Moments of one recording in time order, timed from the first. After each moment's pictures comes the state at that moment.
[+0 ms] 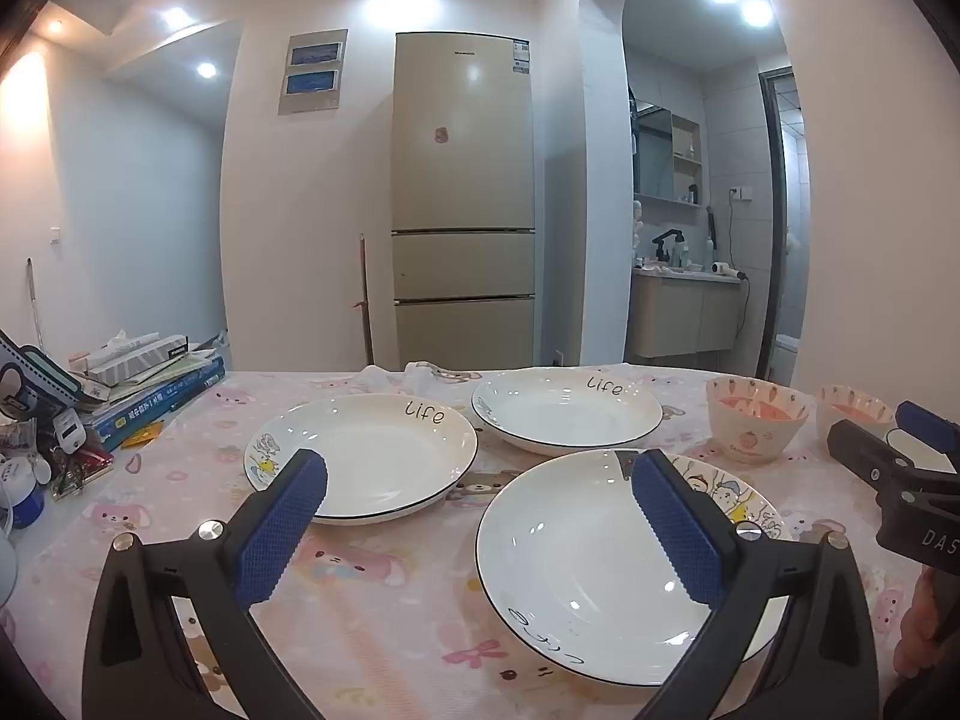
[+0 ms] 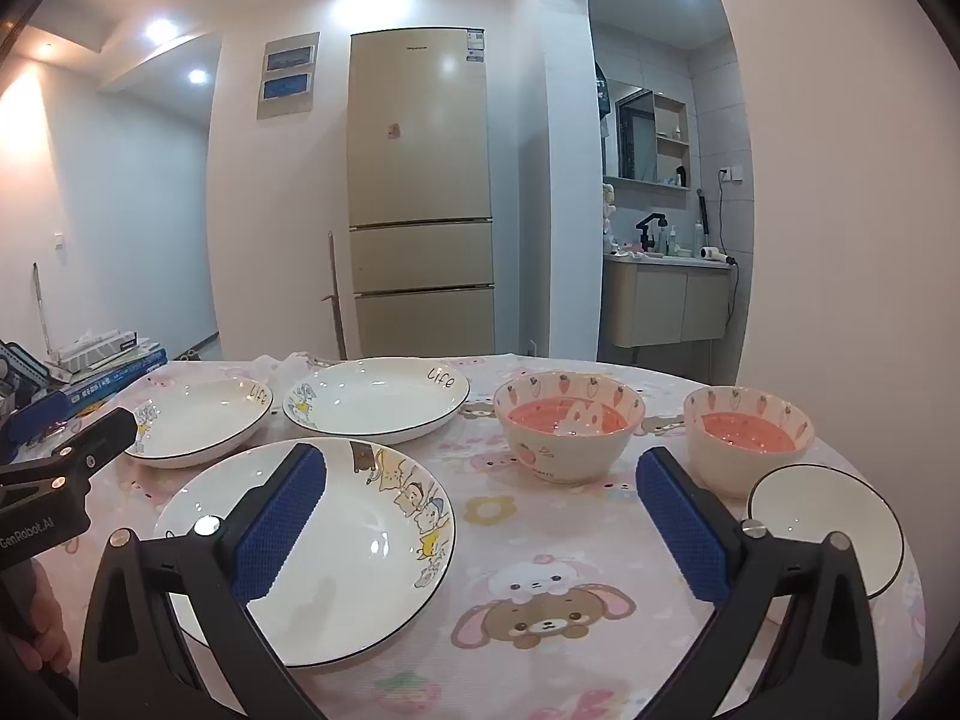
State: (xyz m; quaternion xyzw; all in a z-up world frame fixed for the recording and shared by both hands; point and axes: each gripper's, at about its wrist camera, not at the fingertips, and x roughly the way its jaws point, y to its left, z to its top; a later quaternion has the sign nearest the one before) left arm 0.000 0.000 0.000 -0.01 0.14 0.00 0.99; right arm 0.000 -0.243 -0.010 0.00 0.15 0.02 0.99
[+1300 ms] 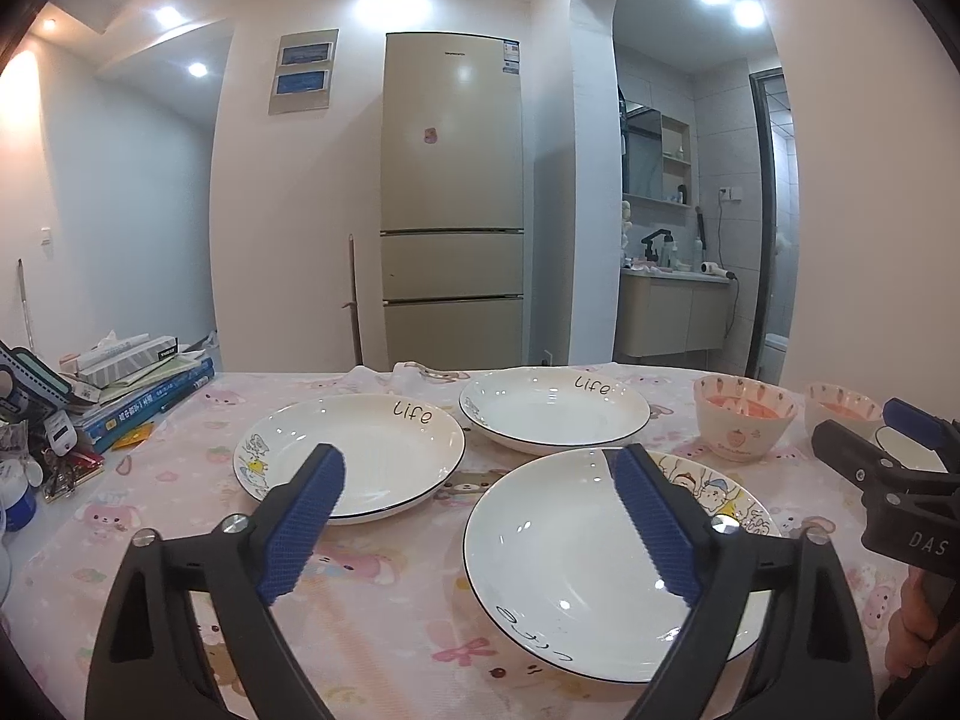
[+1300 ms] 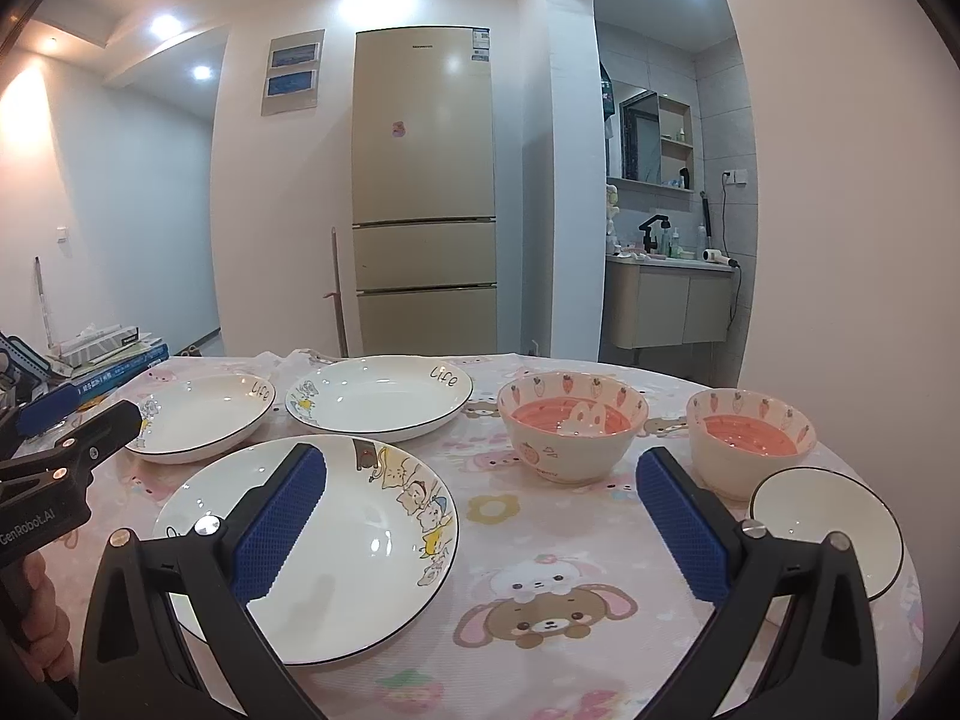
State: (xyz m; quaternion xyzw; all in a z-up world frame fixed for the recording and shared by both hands) left arm -0.002 0.000 0.000 -0.01 0.14 -0.01 0.99; right arm 0.001 -0.243 -0.012 0.00 0.16 0.03 0.99
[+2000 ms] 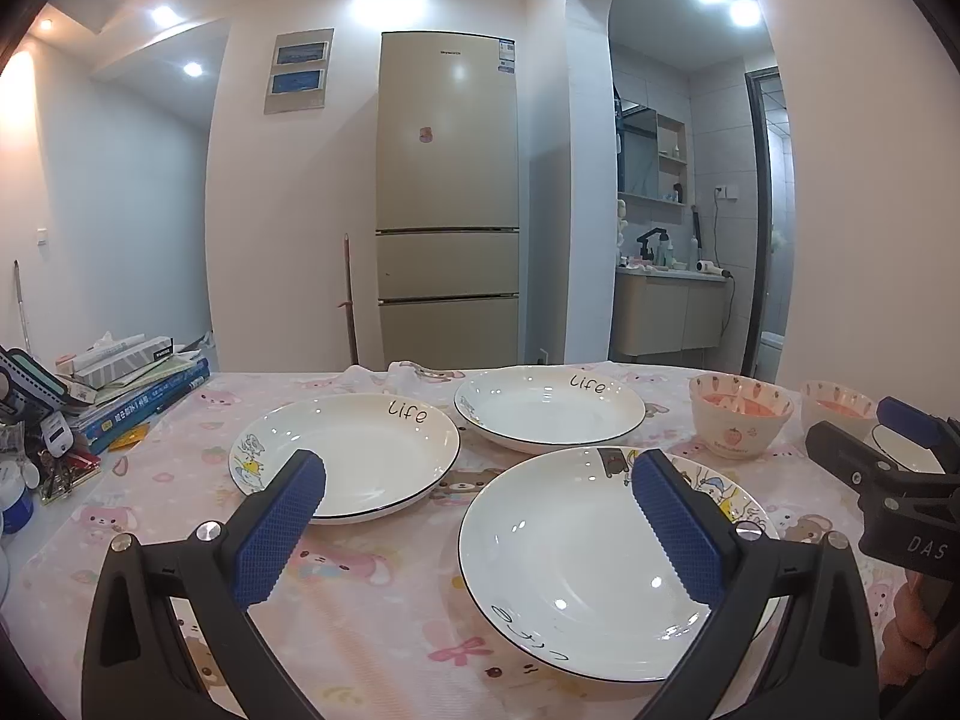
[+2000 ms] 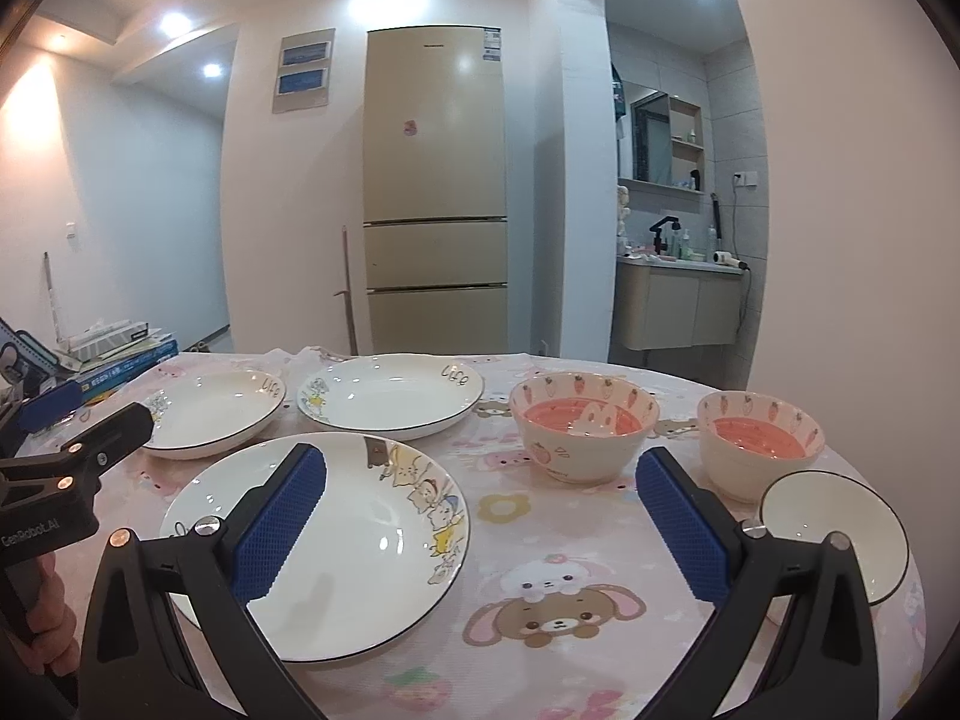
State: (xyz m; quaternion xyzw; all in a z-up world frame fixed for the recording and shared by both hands) left arm -0.001 -0.001 -0.001 -0.01 0.14 -0.02 0.99; right arm -0.002 -0.241 -0.010 0.00 0.16 0.03 0.99
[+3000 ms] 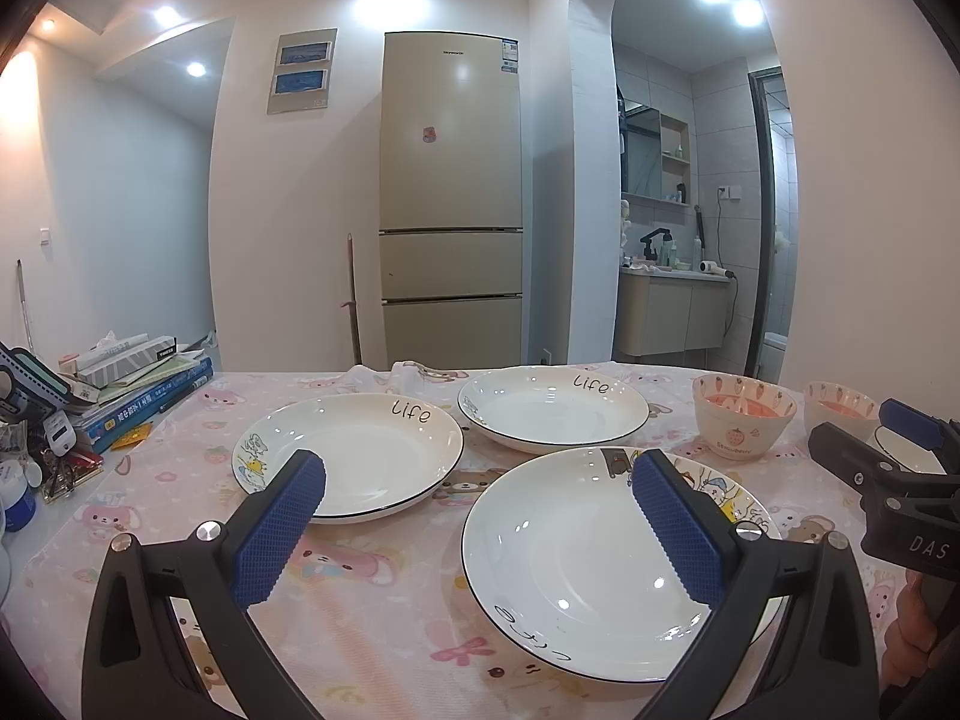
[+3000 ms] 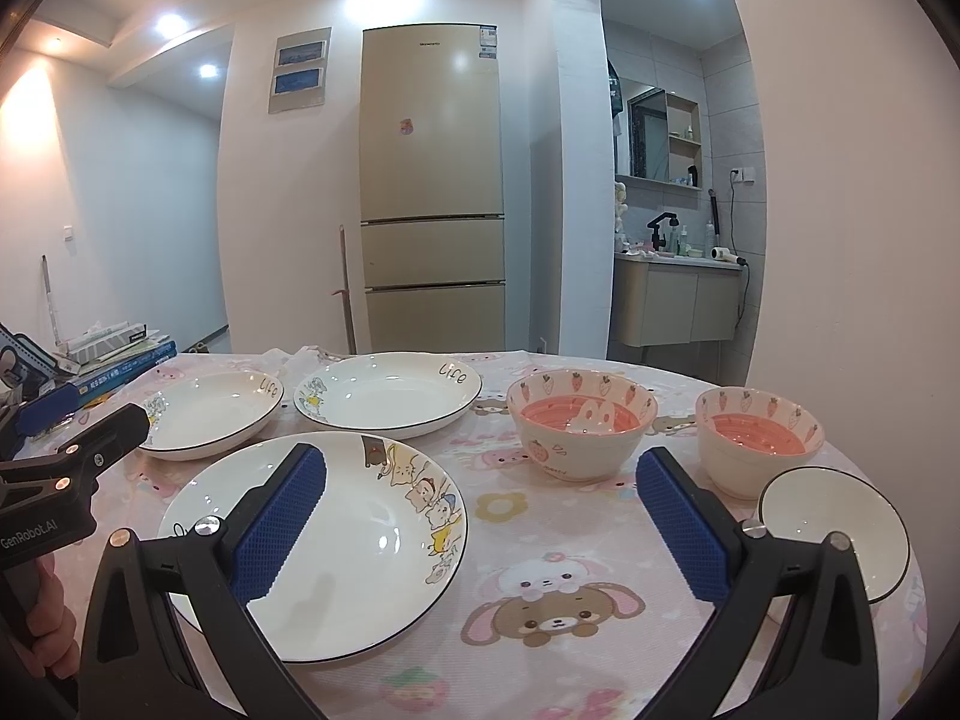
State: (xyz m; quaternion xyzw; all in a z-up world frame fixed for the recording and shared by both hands) left arm -0.001 0.000 -0.001 -0.01 0.14 -0.02 0.99; right arm -0.001 -0.239 -0.010 0.00 0.16 0.04 0.99
